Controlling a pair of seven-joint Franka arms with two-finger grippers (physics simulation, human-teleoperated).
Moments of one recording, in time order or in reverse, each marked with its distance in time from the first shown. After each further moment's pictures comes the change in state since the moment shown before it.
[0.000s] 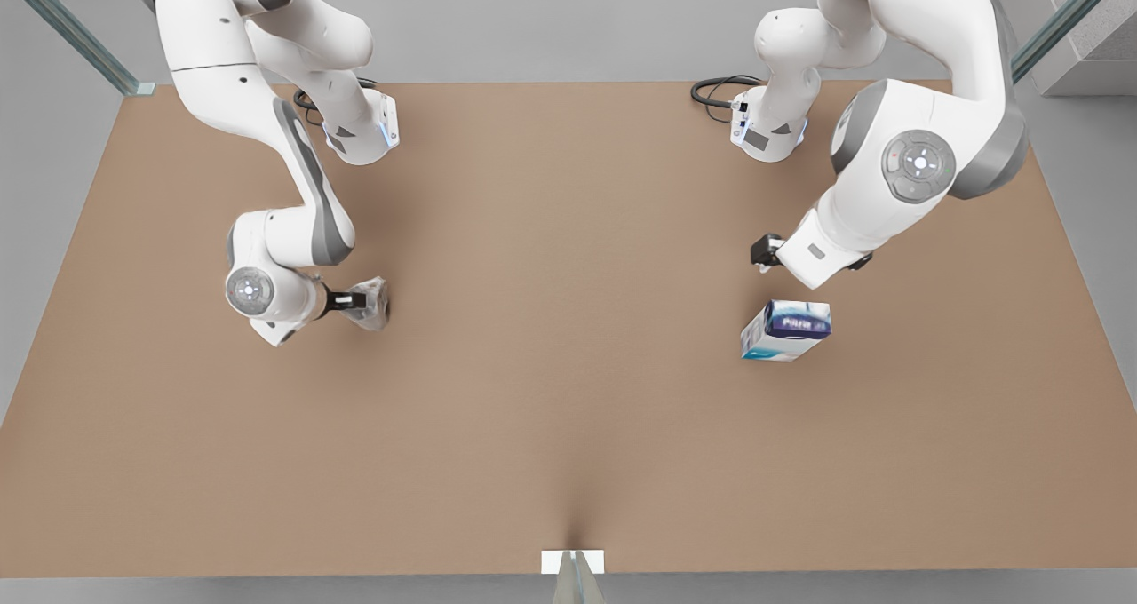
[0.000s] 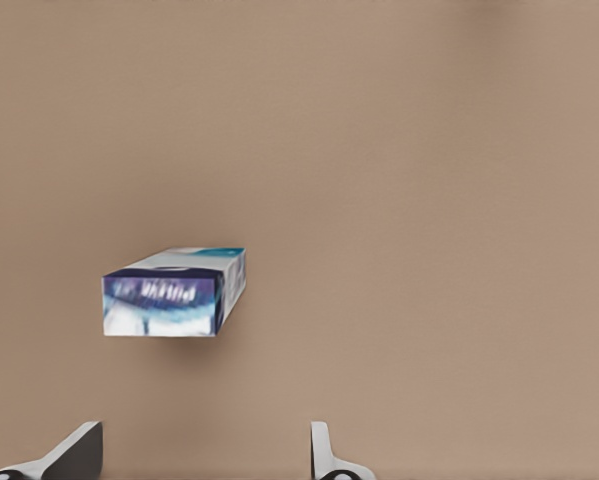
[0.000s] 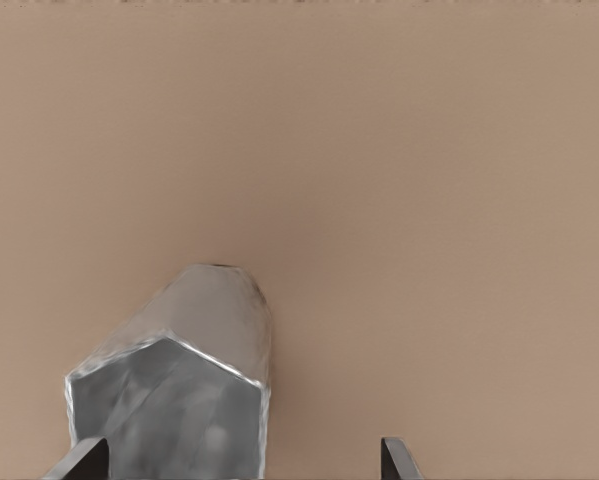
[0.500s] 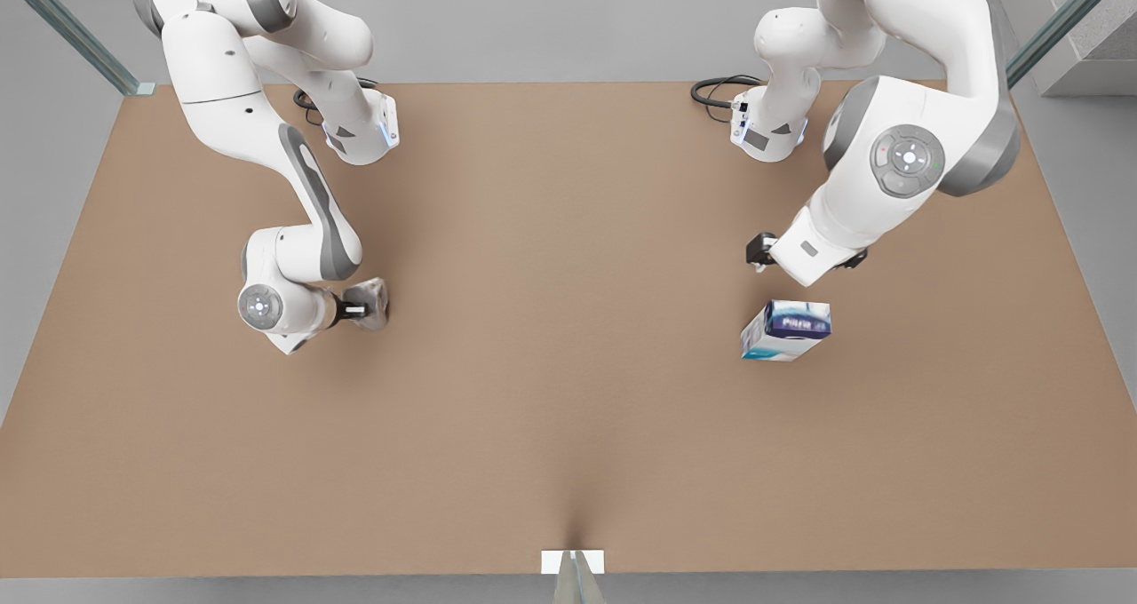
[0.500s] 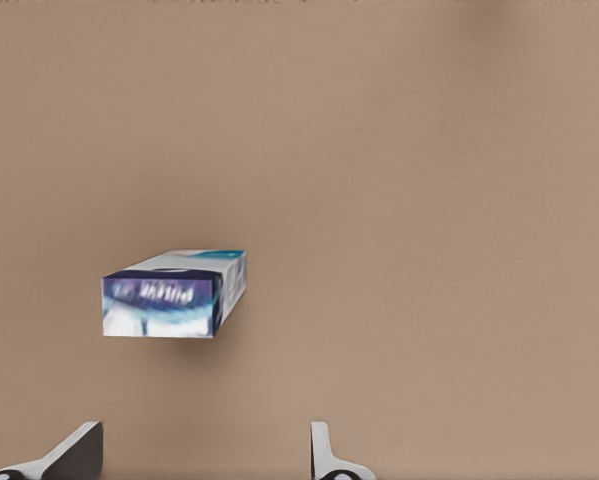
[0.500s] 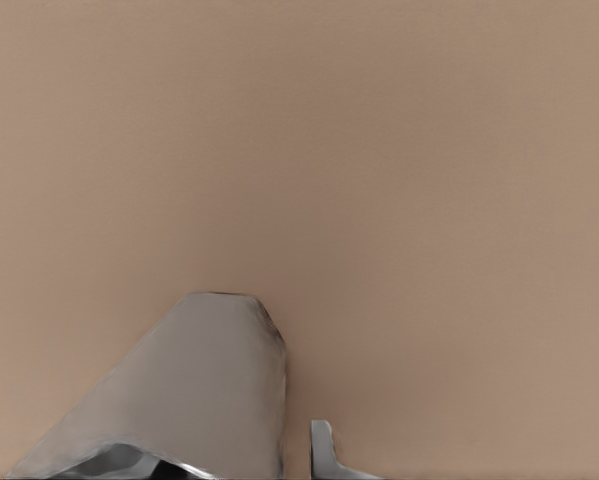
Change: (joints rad) left arm -0.024 0.000 0.009 0.005 0.014 -0.001 -0.017; right arm -0.007 0.080 0.003 0.000 0.046 0.063 0.000
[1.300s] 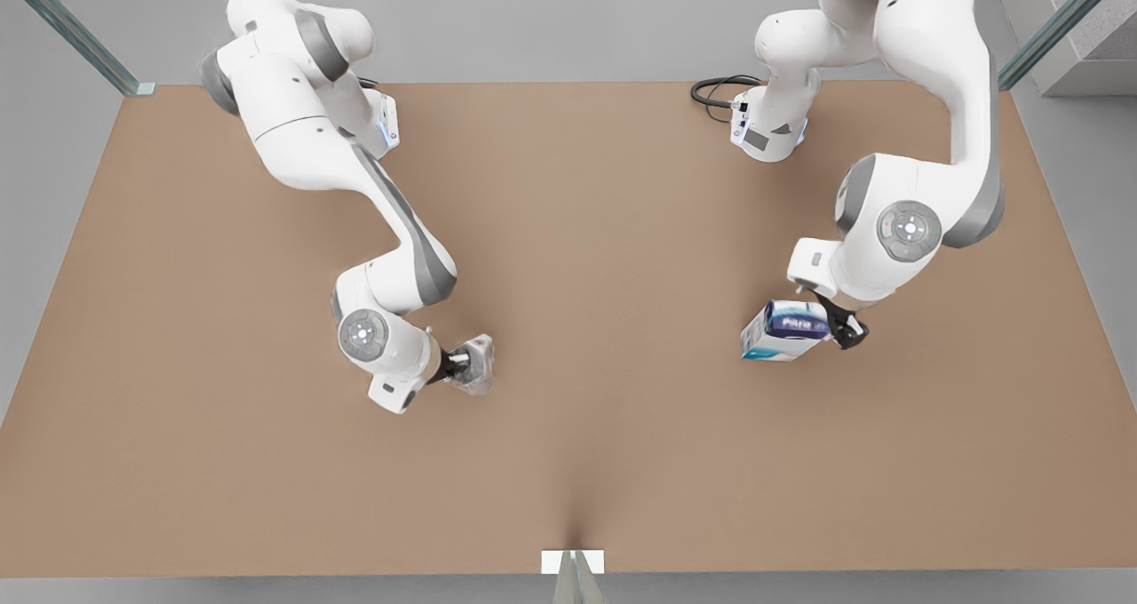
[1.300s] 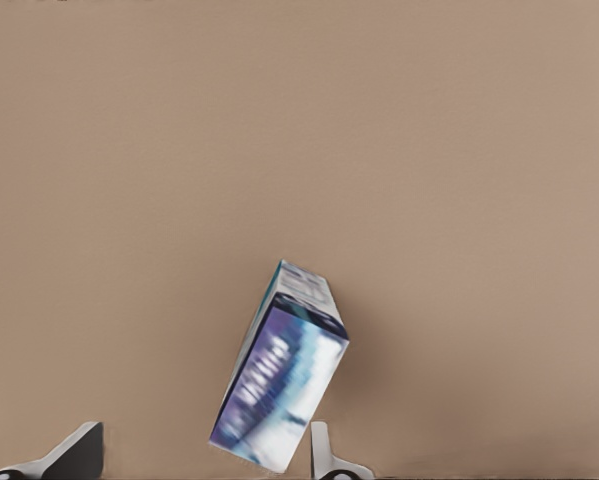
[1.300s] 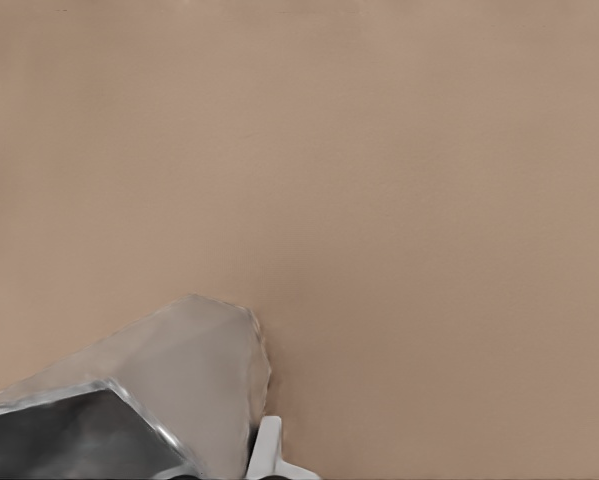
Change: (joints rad) left arm 0.155 -0.006 -0.006 -0.331 0.093 0.377 1.291; right arm 0.295 0.380 0.063 0.786 0.020 -0.055 0.020
